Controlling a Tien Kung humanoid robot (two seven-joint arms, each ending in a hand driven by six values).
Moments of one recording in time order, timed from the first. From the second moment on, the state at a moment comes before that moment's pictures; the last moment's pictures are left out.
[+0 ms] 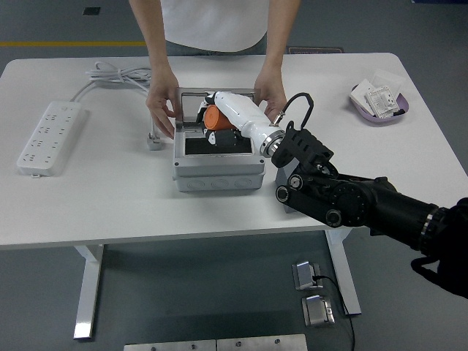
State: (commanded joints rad) left arm 0.01 0.30 -0.38 -0.21 0.42 0.08 0.14; right arm 0.97 -0.07 0.25 0.85 -1.34 -0.42 0.08
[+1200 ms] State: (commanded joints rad) left arm -0.02 0.31 -0.37 -0.21 0.45 0.08 0.14; right arm 0.97 -0.05 0.24 0.76 -1.29 -0.31 0.08
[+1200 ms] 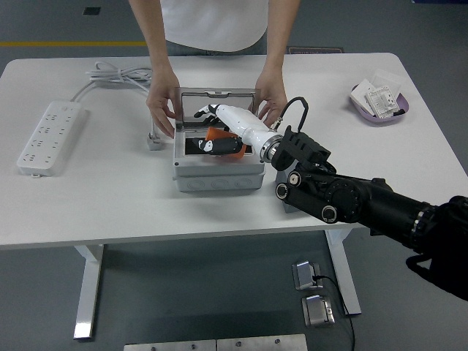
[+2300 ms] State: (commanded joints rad) left arm -0.03 0.30 -0.41 -0.21 0.51 0.07 0.16; right arm 1.12 -0.14 0.29 0.80 -1.20 -0.22 0.03
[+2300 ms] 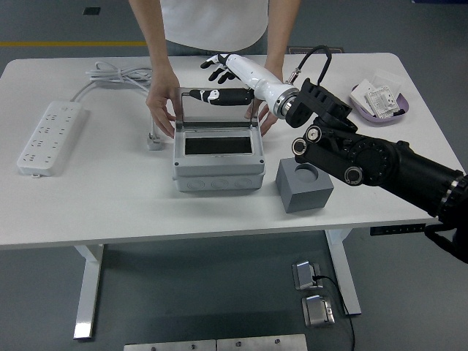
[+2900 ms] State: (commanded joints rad) left arm -0.04 0.31 -0.41 -0.21 0.54 0.07 0.17; right arm 1.13 -0.09 0.17 0.60 -1.01 -0.23 0.10
